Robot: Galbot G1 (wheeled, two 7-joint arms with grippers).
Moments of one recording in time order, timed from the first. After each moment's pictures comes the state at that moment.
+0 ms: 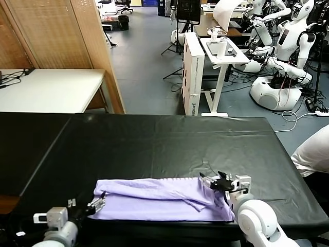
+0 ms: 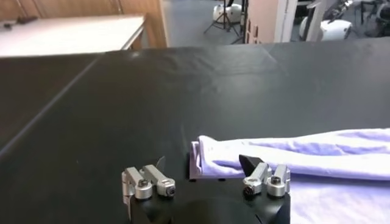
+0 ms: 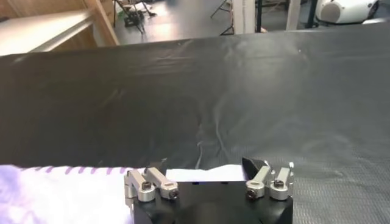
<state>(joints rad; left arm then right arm) 1.68 -1.37 -0.74 -2.27 -0.37 0.72 -0.05 -1.30 1.07 0.38 2.09 0.80 -0.62 0.30</state>
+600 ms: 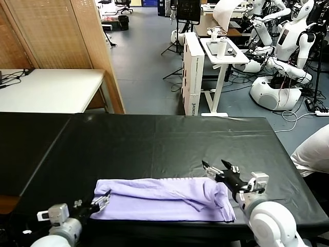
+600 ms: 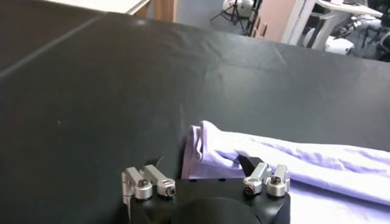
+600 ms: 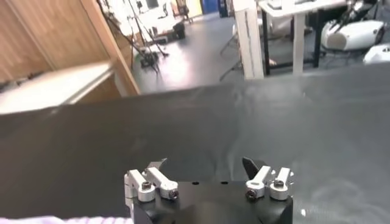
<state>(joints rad) 1.63 -1.38 -0.72 -2.22 -0.49 0.74 -0.06 -1.39 1.06 0.49 2.28 0.84 -0.61 0.30</state>
